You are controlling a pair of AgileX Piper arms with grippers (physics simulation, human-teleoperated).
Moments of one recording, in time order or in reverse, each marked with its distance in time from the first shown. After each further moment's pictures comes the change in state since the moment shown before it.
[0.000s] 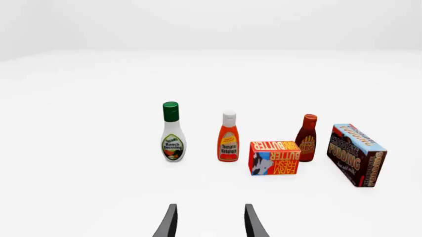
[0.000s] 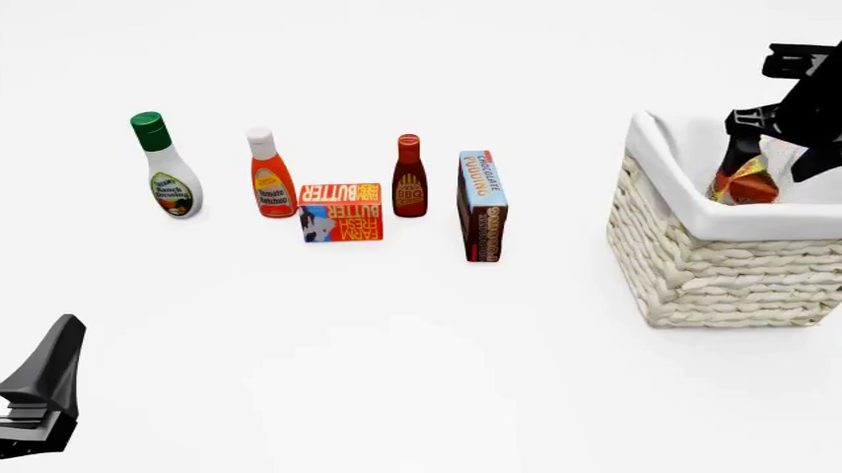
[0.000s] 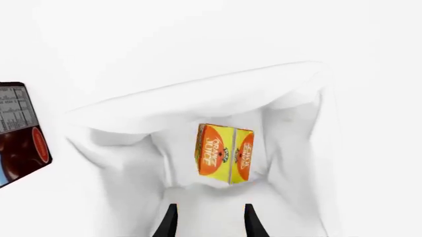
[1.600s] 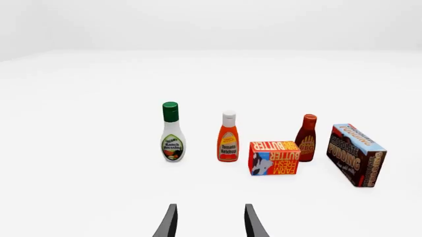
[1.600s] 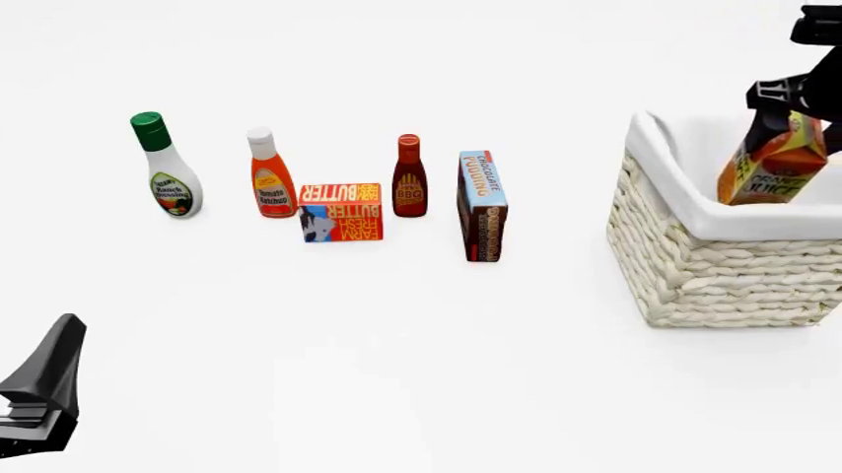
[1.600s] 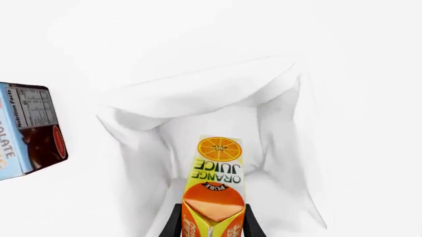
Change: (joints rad) left arm -0.001 0.006 0.000 -0.006 0.000; right arm 0.005 -0.117 0.027 0.000 0.013
